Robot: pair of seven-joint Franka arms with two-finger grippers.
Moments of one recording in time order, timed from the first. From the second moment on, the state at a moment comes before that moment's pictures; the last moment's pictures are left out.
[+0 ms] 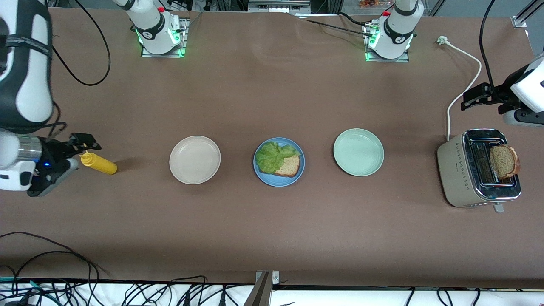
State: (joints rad) left arm 0.08 0.07 -0.07 -1.53 0.00 1.47 0.09; right arm 0.14 0.51 -0.29 -1.28 0.22 1.55 -0.86
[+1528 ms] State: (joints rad) left arm 0.08 0.07 -0.07 -1.53 0.00 1.47 0.09; right arm -0.34 0.65 -0.19 -1.41 0.48 1.54 -2.14
